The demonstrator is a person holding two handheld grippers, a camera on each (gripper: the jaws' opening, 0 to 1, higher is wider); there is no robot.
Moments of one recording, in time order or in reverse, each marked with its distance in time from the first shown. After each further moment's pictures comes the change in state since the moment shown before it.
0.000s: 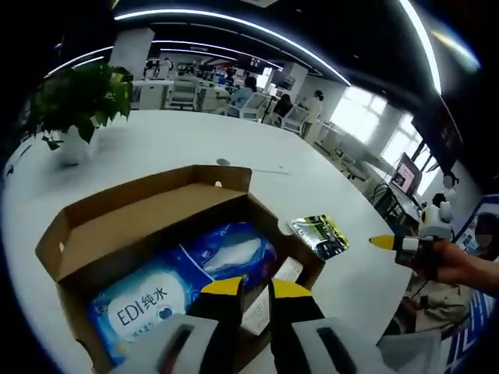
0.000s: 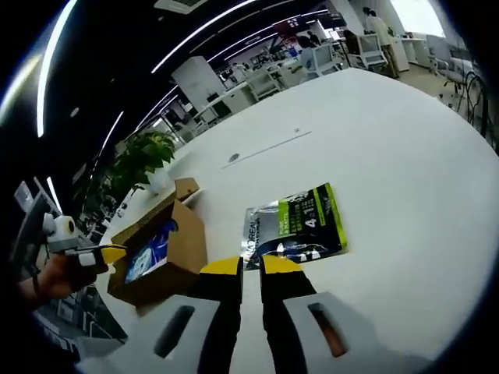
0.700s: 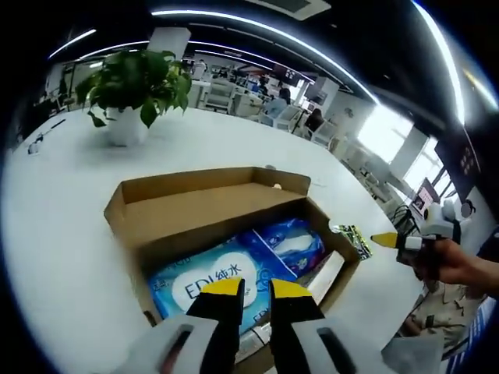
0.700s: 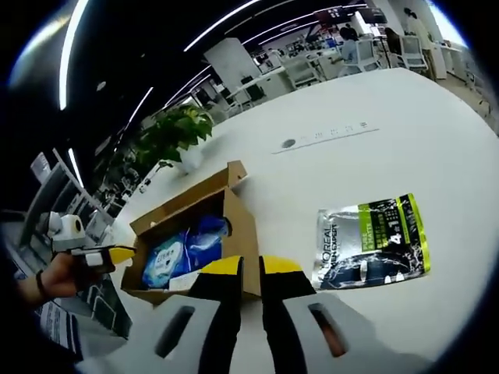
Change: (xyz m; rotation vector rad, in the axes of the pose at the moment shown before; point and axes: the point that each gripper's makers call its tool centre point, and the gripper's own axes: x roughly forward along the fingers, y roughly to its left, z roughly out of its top) left arm -0.051 0.076 -0.014 -0.119 -0.056 0.118; right arm 0.059 0.086 -0.009 -0.114 0.092 0.139
